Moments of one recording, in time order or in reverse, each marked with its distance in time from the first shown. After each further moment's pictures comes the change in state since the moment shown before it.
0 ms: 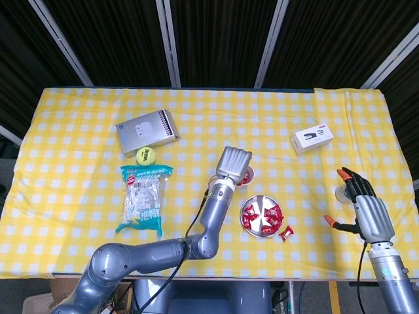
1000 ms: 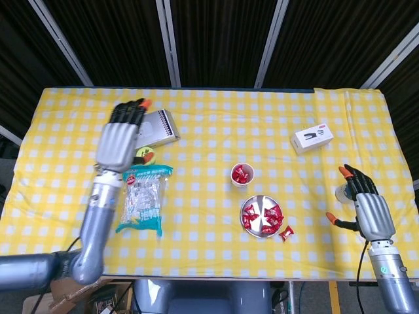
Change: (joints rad) left arm 0.713 0.790 0.213 -1.112 0.424 0.520 -0.224; right arm 0.000 -0.021 0.017 0.002 0.008 0.011 -0.091
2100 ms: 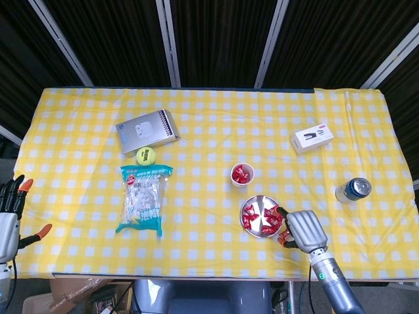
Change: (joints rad) left arm 0.675 0.135 0.465 0.335 0.611 0.315 -0.649; right arm 0.100 -0.262 -0.070 -0.079 0.116 -0.182 -0.519
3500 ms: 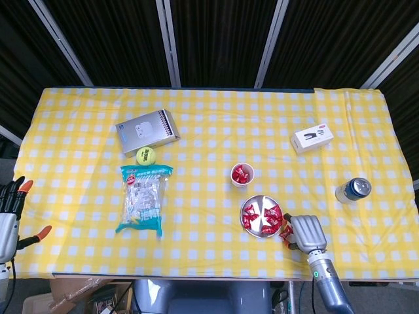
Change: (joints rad) left arm 0.066 0.020 -0.085 -0.007 0.049 -0.094 -0.029; right arm -0.003 -0.129 -0.023 0.168 0.137 0.029 -0.082
